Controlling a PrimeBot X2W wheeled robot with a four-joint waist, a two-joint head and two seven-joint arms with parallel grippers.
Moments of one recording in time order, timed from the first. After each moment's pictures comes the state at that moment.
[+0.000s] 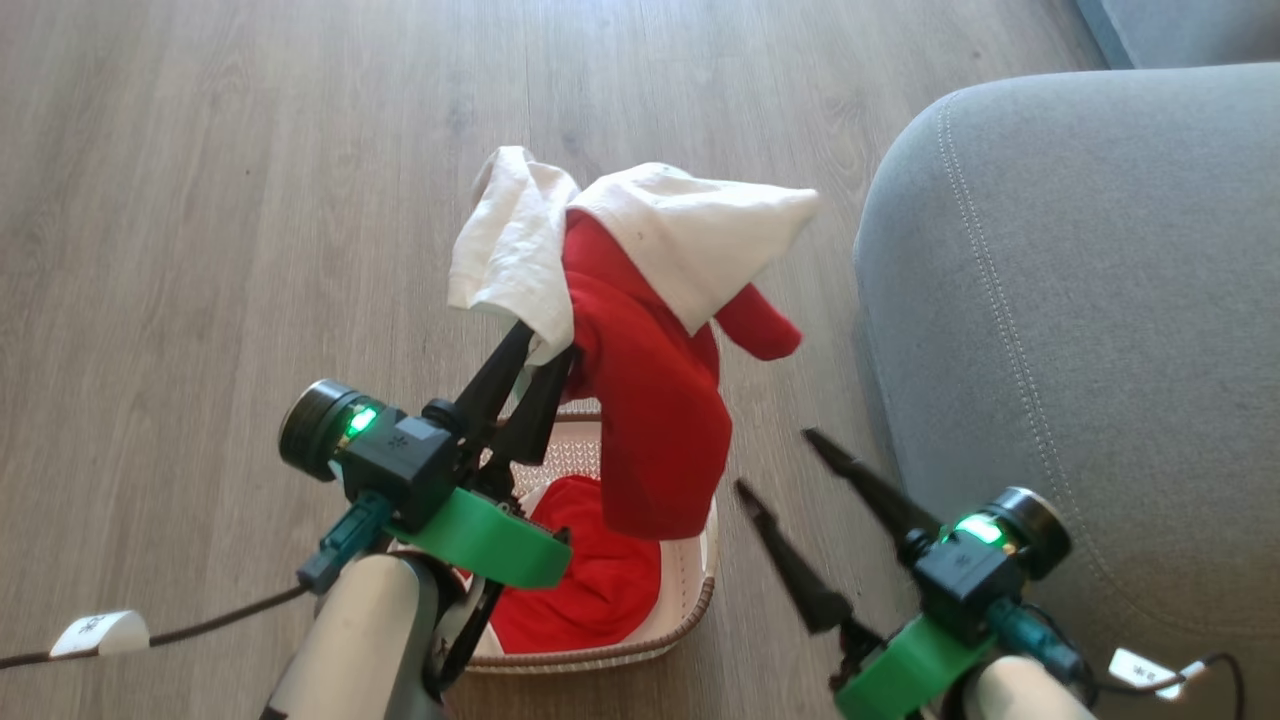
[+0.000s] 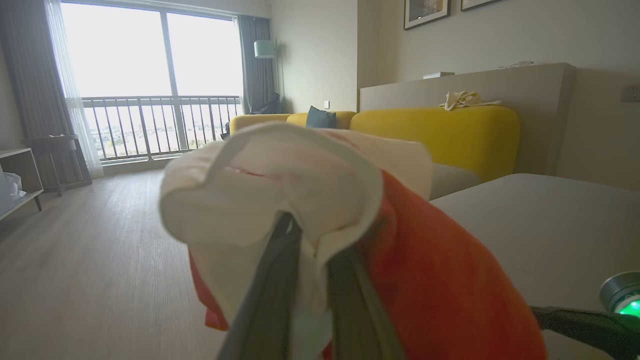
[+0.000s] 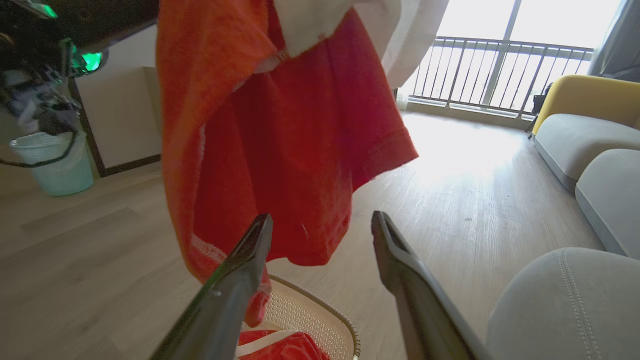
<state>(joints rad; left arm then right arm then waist) -0.22 0.05 -0.35 -0.02 -0.16 -0.09 -0.26 -0.07 -0.20 0.44 0.08 0.13 0.12 -0.26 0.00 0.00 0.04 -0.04</state>
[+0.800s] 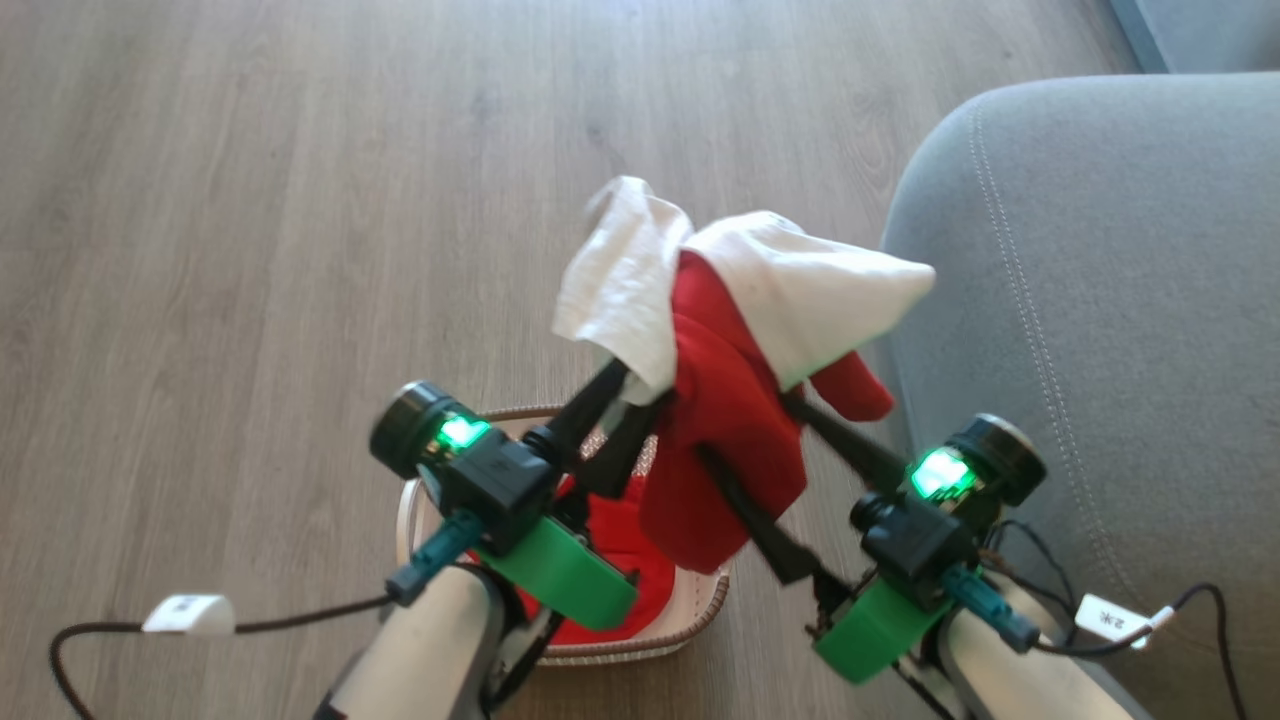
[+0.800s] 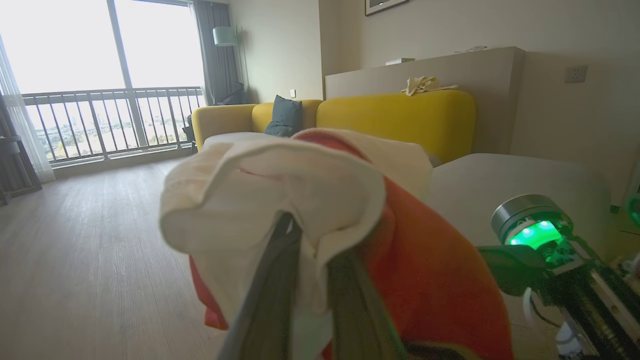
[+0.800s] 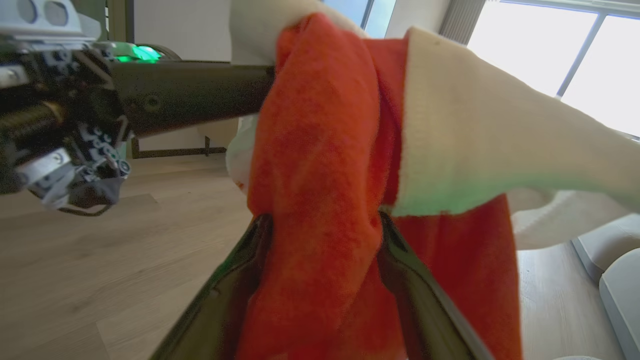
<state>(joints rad) -0.25 0.05 -0.47 0.02 -0.16 -0.12 -0.26 -0.20 -0.24 0.56 0.04 0.05 0.12 -0.26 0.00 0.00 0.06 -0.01</state>
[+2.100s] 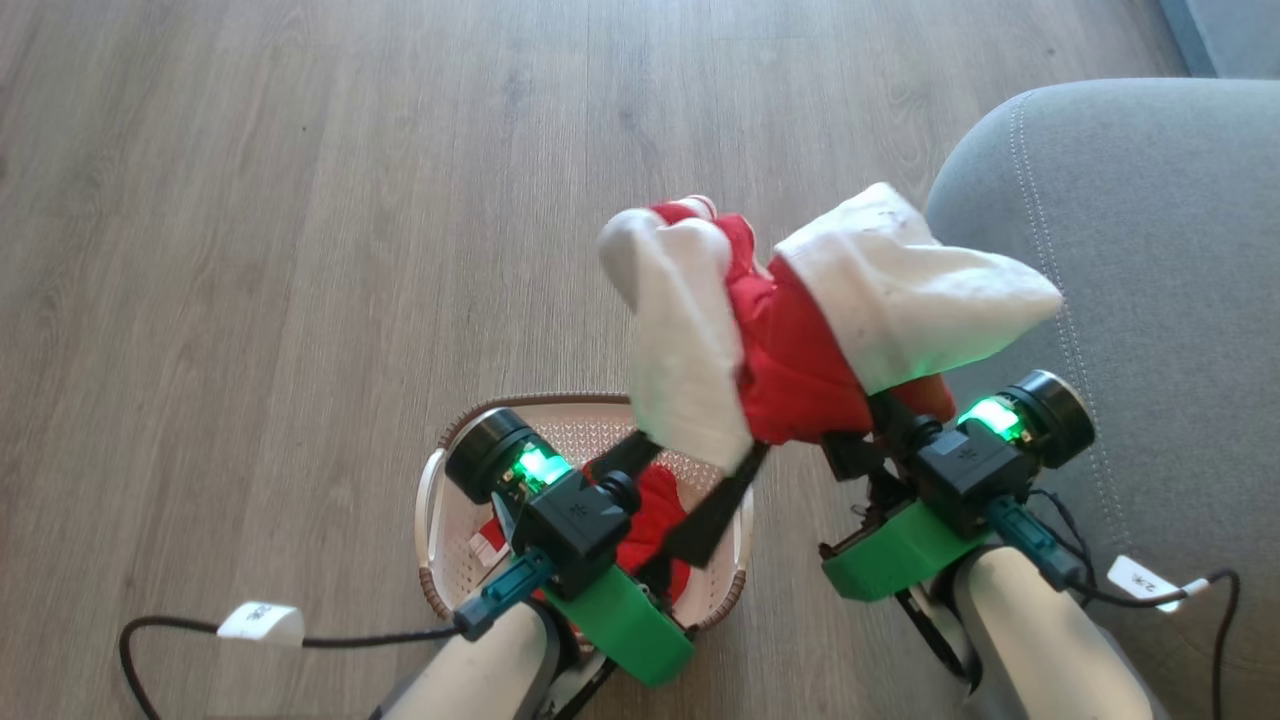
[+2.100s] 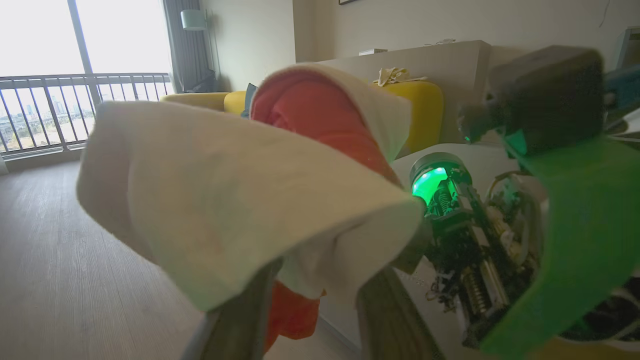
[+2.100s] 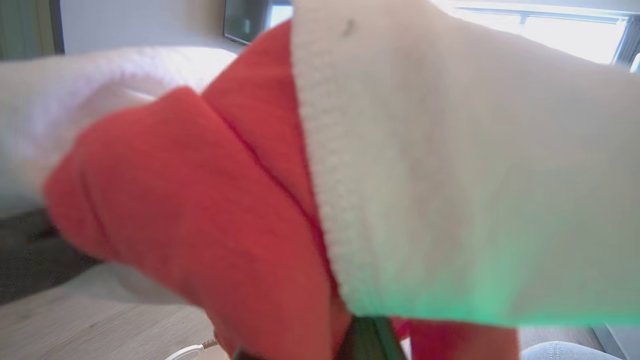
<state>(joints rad) -0.25 0.05 -0.62 0.02 -0.18 -0.12 -0.26 -0.22 -0.10 0.35 0.09 0.00 0.13 -0.26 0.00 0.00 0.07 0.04</state>
